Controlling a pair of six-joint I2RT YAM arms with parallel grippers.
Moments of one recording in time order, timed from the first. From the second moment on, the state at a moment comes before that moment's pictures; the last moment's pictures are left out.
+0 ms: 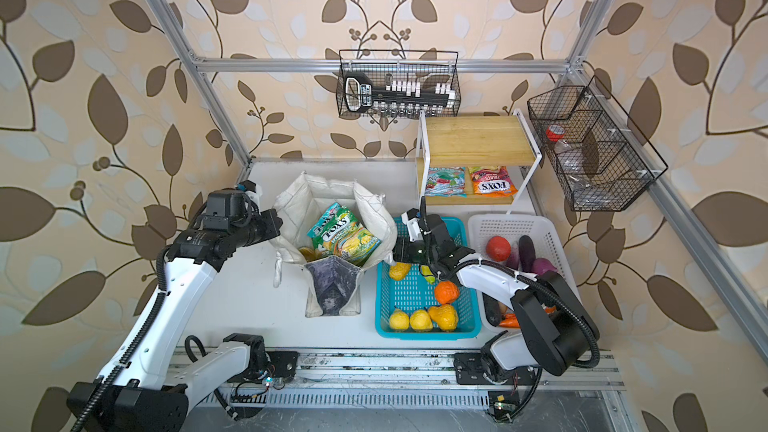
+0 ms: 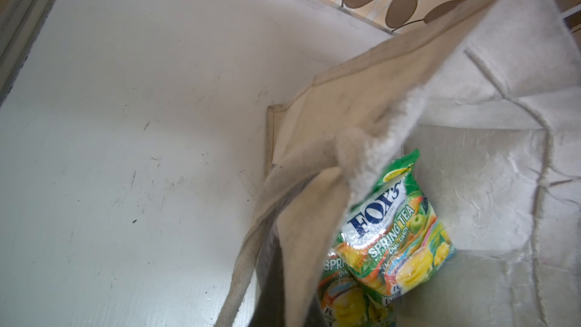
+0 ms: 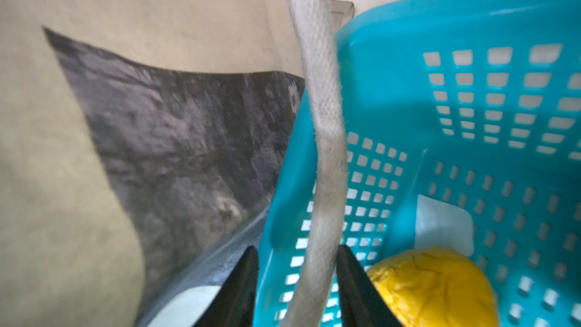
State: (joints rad) left arm -0.05 1.02 1.06 -0.80 0.16 -0.39; right arm 0.54 1.44 0.68 0.15 -0.41 0.67
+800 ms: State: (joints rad) left arm -0.05 1.02 1.06 -0.80 0.17 -0.38; right arm 0.51 1.26 0.63 0.07 -0.35 0.65
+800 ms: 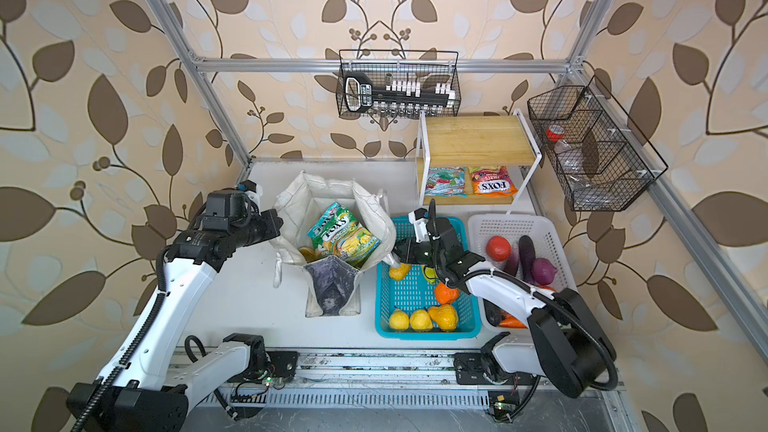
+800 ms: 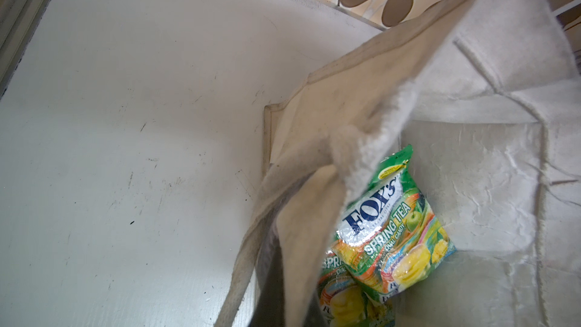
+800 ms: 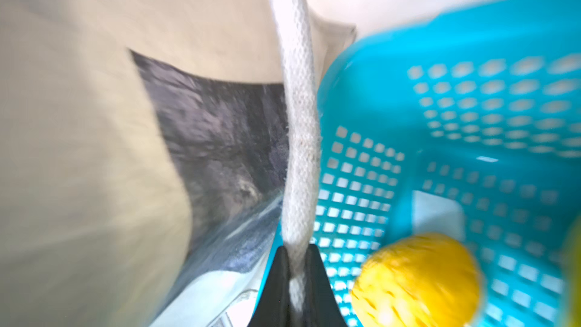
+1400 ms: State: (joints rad) left arm -0.04 0.99 1.30 -0.82 0.15 -0.45; right arm 0.49 1.11 0.90 -0.34 -0.06 0.48
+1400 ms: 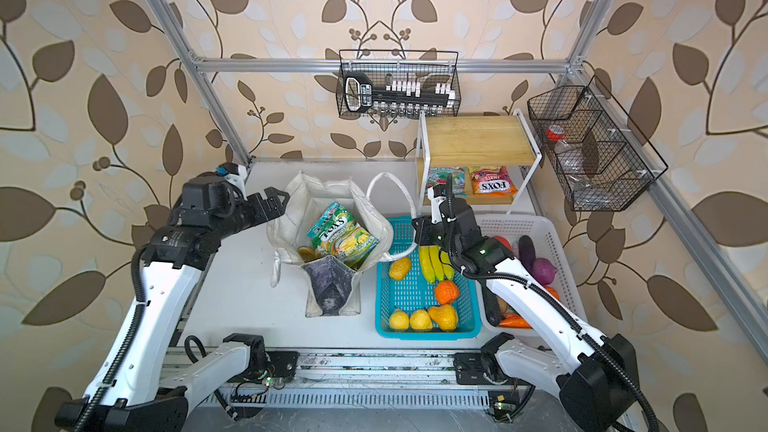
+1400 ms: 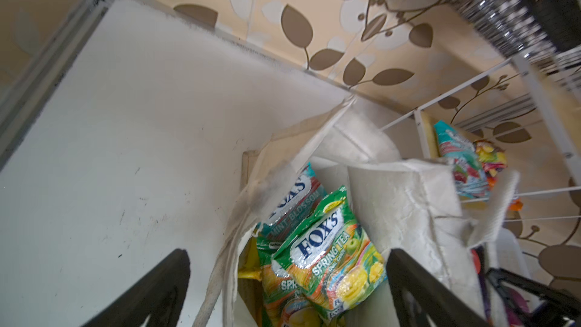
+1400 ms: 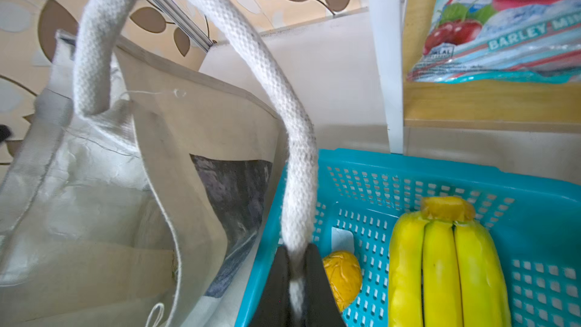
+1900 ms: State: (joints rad) left arm 0.02 0.53 0.93 -0.88 0.01 -0.82; right arm 0.47 1.14 0.96 -0.41 -0.07 0.44
